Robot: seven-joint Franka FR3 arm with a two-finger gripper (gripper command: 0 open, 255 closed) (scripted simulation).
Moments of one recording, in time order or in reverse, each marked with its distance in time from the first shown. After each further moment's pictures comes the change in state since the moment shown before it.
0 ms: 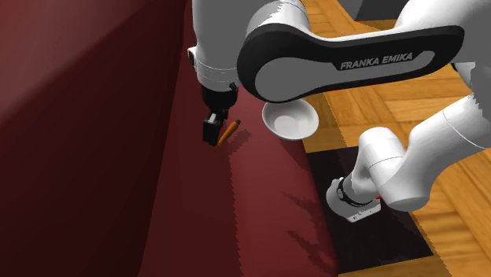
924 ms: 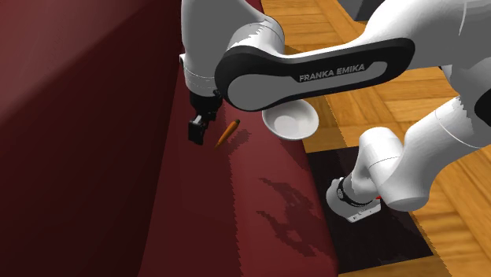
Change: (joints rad) arm -0.015 0.094 -0.024 0.001 0.018 0.137 0.009
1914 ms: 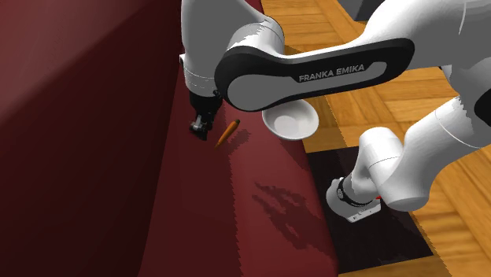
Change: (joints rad) arm 0.000 0.001 0.000 0.000 0.000 0.001 0.000
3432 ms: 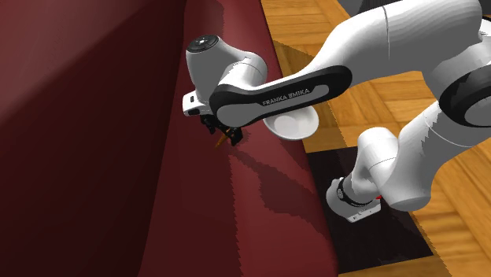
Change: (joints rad) arm 0.063 0.120 -0.163 -0.109 -0.049 0.020 -1.346
